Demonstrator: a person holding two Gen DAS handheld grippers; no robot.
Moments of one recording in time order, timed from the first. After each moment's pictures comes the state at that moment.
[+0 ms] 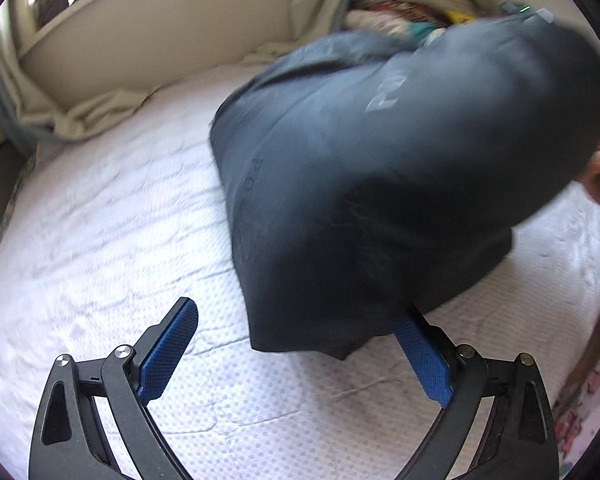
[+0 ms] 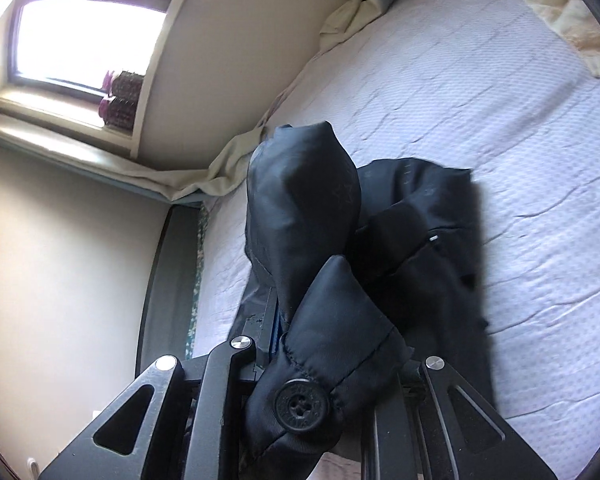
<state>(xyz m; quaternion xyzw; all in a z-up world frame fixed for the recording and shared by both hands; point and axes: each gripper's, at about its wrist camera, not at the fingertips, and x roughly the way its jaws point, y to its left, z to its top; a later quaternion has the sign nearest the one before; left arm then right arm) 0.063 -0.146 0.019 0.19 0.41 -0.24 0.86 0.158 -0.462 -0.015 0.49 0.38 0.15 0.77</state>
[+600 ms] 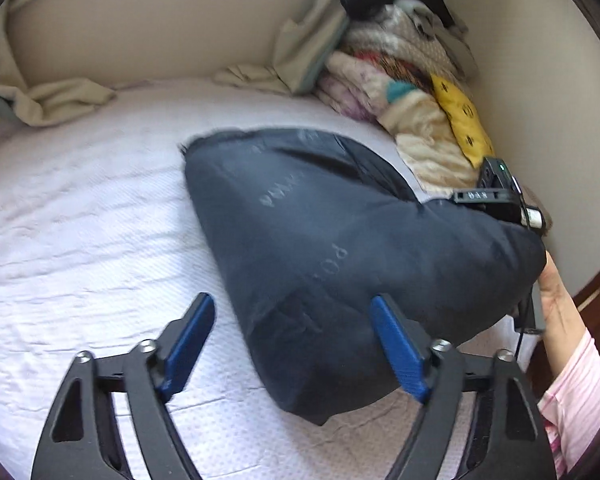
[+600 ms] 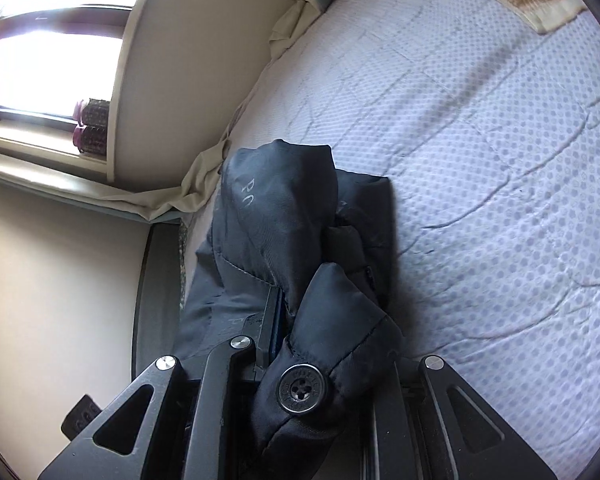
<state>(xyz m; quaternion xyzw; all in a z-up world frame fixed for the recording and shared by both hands) 0.125 -0.147 0.046 0.06 0.43 -0.34 0.83 0.162 -0.509 -0.079 0.52 0.40 0.13 0.74</state>
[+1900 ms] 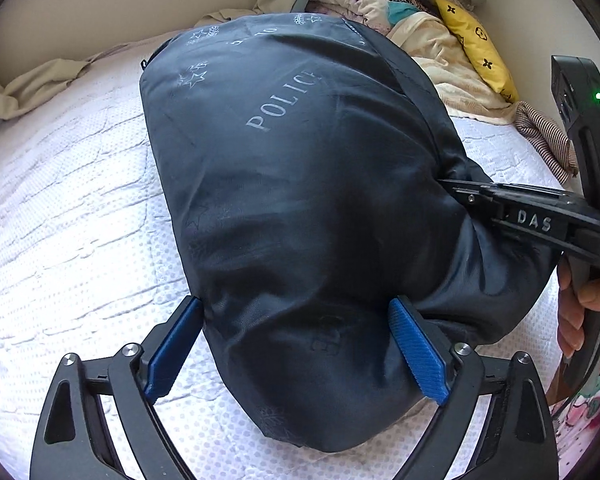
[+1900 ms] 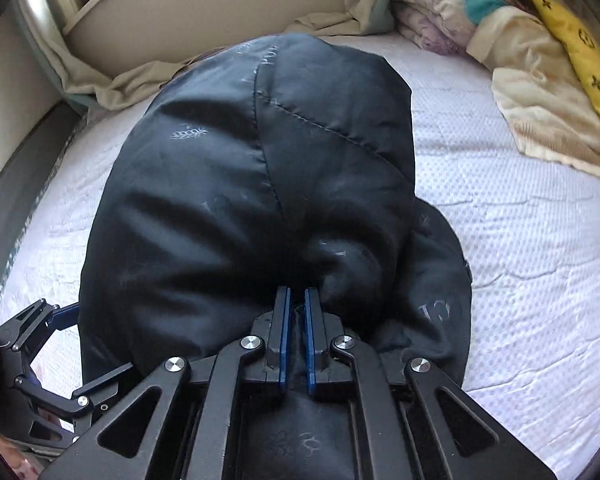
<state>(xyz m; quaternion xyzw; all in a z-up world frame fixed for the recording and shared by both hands) 0.117 -0.196 -0.034 0.15 0.48 -0.30 0.81 0.130 -0.386 -0.044 0.17 0.47 -0.01 0.86</state>
